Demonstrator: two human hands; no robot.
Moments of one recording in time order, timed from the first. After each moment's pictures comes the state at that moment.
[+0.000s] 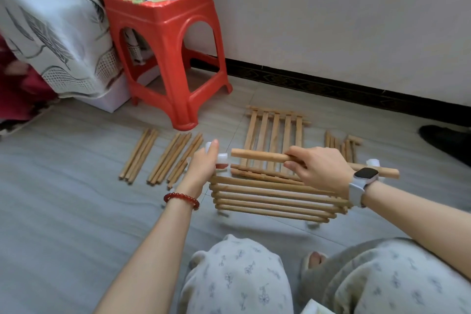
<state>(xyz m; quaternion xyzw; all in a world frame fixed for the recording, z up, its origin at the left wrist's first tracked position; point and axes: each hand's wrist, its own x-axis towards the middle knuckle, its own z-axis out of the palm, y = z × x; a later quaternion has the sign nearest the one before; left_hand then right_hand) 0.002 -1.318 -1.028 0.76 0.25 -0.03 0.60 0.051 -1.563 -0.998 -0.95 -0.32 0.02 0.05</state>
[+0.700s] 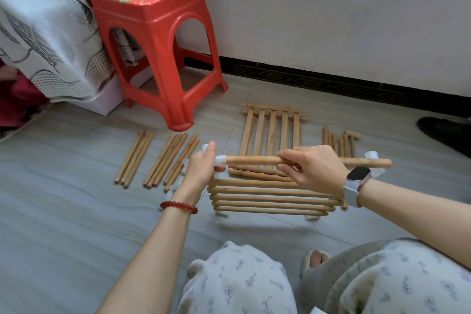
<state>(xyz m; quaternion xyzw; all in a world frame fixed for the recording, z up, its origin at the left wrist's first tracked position) 0.004 -1.323 -1.037 0.77 0.24 -0.01 0.59 0.047 -1.563 -1.006 -0.92 -0.38 -0.05 0.10</state>
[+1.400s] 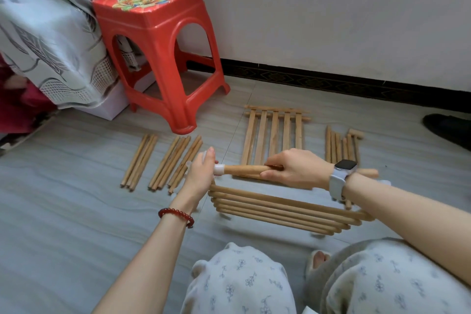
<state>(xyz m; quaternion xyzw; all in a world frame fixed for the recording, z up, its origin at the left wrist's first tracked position) -0.005 -1.322 -1.037 0.81 0.21 0.00 0.55 0.053 -1.534 -0.992 -0.90 -0.36 0.19 0.13</state>
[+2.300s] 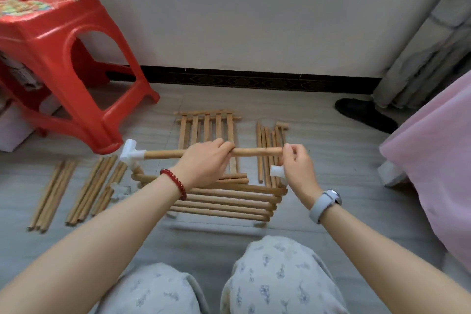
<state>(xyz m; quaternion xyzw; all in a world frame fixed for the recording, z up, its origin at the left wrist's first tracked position) 0.070 -1.477 -1.014 0.95 -0.29 0.04 0.05 0.034 -1.685 -1.031 -0.83 0.14 -0.04 0.54</state>
